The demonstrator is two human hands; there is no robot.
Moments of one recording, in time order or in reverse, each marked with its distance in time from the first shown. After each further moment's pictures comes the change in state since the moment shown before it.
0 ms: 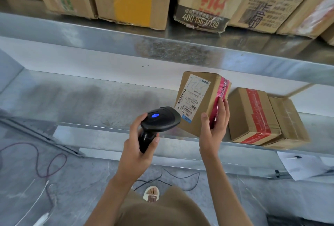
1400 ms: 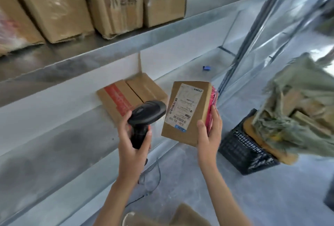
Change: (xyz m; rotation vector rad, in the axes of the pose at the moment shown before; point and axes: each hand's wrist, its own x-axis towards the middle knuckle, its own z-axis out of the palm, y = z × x) left_hand -0.038 0.115 0.283 -0.305 -0.494 0.118; right_hand -0.035 0.010 -0.325 0.001 0.682 0.169
